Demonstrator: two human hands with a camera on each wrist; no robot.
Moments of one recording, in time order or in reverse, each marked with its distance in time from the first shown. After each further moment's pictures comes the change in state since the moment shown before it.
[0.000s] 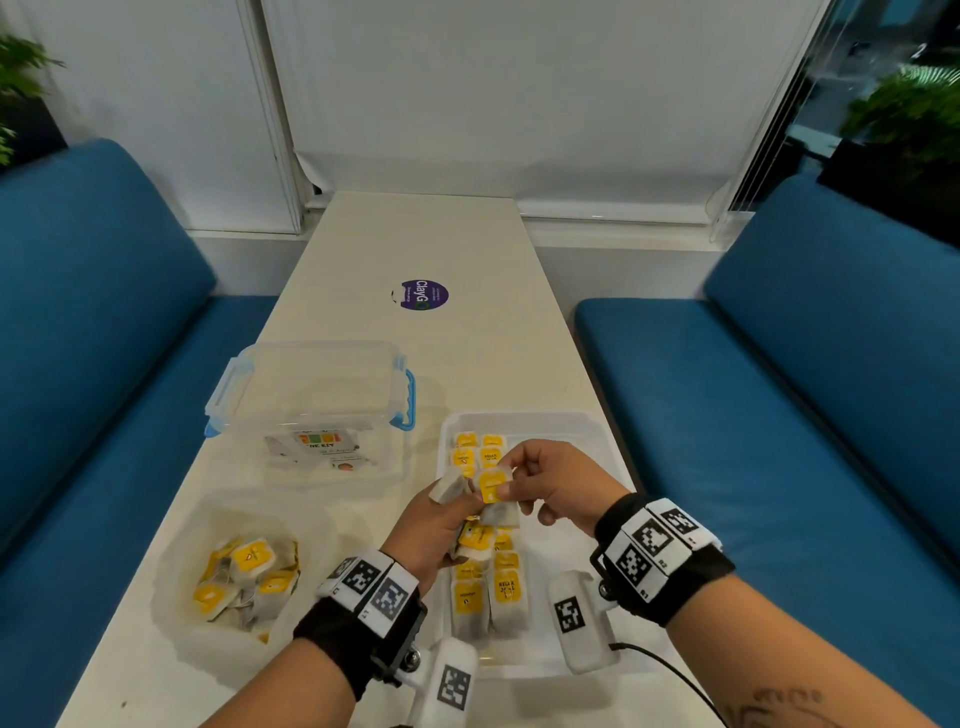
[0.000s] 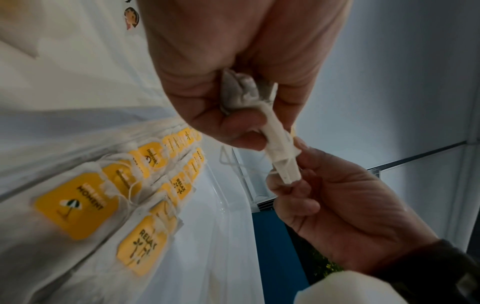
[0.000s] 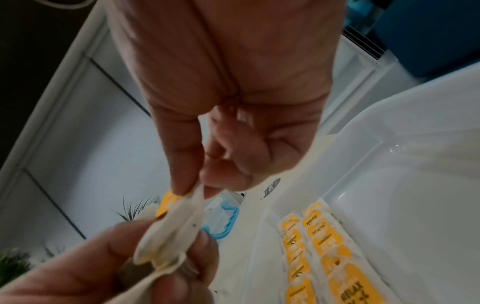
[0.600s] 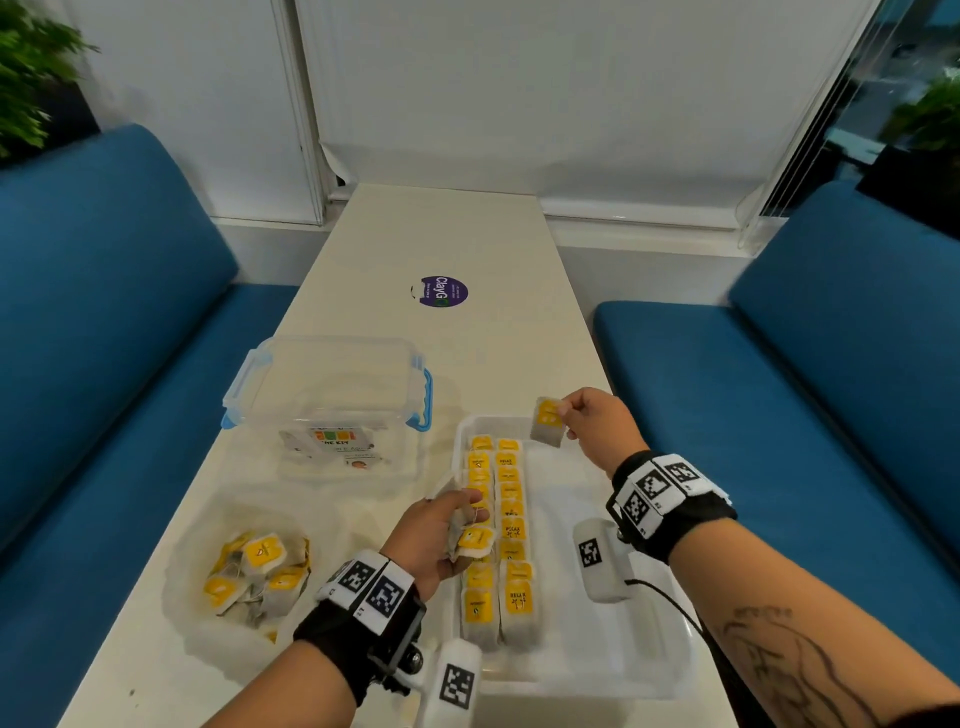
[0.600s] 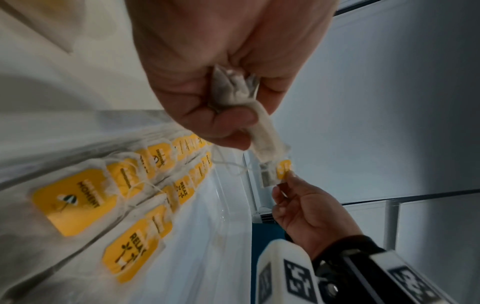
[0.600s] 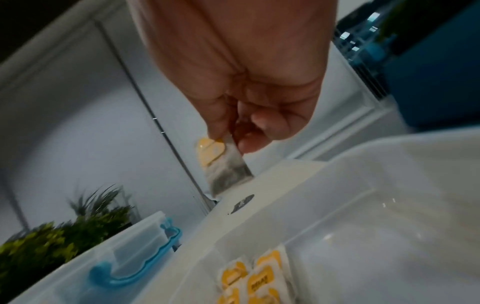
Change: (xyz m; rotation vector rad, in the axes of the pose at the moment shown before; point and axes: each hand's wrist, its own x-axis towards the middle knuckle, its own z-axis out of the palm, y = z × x) left_hand 0.004 0.004 -0.011 -0.169 0.125 -0.210; right_hand 0.070 0.005 -0.044 -0.300 0.452 -0.103
